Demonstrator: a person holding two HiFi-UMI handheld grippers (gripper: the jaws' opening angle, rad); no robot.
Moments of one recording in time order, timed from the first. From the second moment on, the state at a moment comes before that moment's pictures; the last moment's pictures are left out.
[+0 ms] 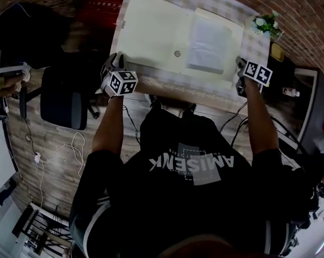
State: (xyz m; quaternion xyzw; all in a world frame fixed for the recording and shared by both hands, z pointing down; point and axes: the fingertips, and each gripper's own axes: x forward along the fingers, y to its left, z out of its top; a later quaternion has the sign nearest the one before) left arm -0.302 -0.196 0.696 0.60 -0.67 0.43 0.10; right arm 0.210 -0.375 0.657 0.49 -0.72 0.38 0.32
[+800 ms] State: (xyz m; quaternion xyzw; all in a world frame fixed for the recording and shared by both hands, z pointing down) left arm -0.253 -0.203 0.708 0.70 -0.54 0.39 0.25; right arm 0.208 -0.374 0.657 0.49 -0.72 0.38 0.32
